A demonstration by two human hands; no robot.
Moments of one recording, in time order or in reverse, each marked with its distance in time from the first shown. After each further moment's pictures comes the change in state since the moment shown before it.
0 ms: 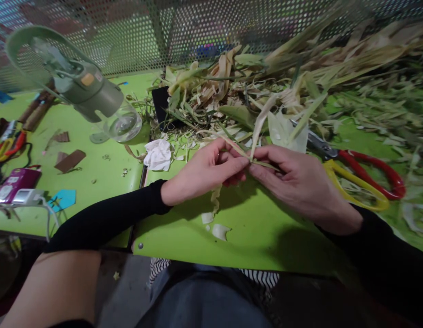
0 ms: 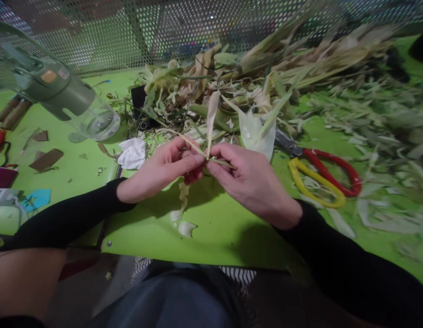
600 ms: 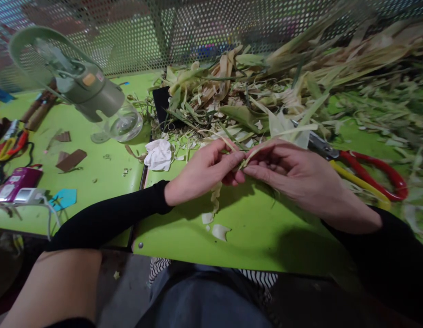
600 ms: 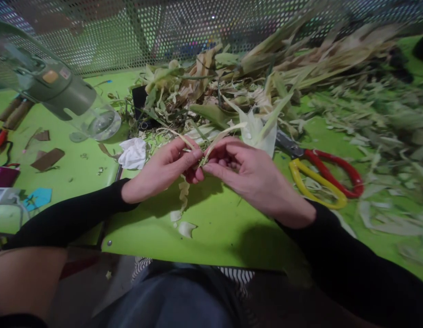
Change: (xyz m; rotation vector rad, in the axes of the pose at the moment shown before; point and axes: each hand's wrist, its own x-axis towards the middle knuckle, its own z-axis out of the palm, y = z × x) left_hand 0.002 -0.005 0.001 0.039 0.045 0.000; right_hand 0.002 0.007 -0.002 0.234 -0.025 0.084
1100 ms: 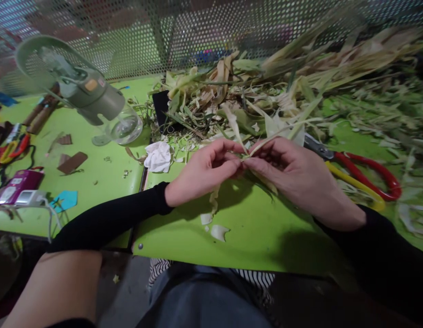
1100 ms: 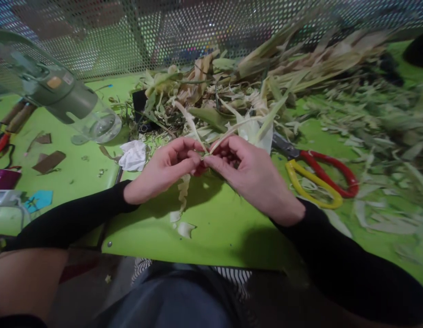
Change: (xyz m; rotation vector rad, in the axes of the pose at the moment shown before) left_hand 0.002 -0.011 -0.003 0.010 0.023 0.165; right_hand 0.000 0.010 0.000 -0.071 0.134 0.037
